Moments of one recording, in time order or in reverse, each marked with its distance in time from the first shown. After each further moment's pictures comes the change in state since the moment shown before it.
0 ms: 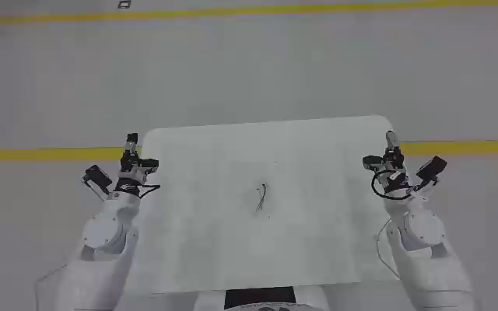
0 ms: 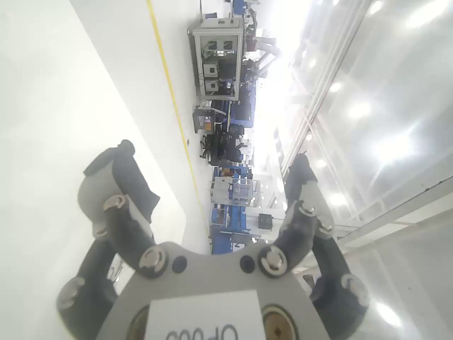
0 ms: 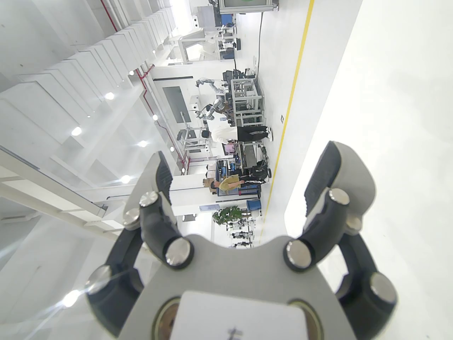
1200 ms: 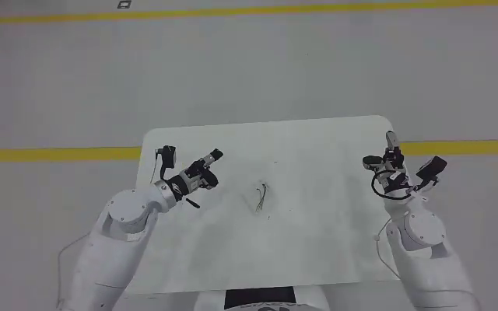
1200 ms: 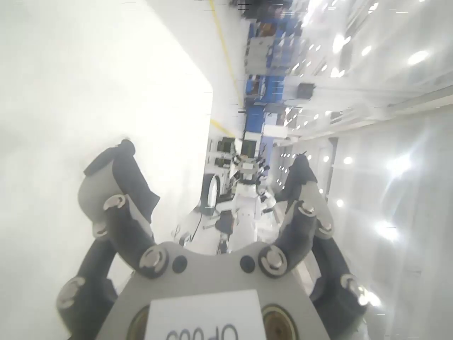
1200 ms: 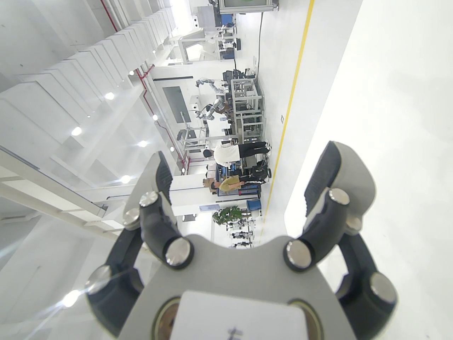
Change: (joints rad) left arm -0.192 0.028 0.193 0.025 0.212 0.192 -0.694; right arm 0.000 0.000 0.000 0.000 0.000 0.000 0.000
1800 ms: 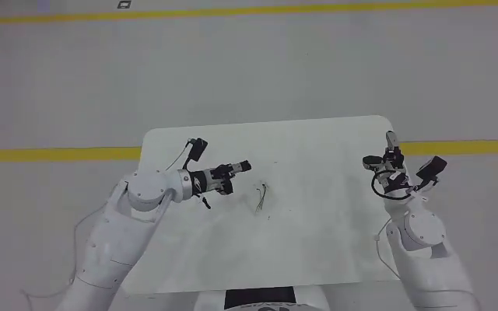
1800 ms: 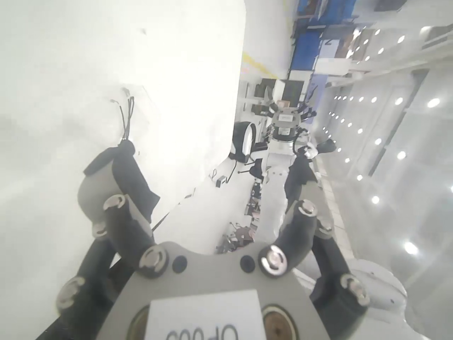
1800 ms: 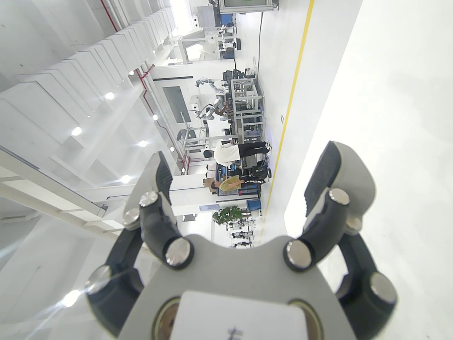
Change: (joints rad) left arm -0.226 0.008 0.176 0.036 0.163 0.125 -0.254; right arm 0.000 0.000 0.000 0.000 0.000 0.000 0.000
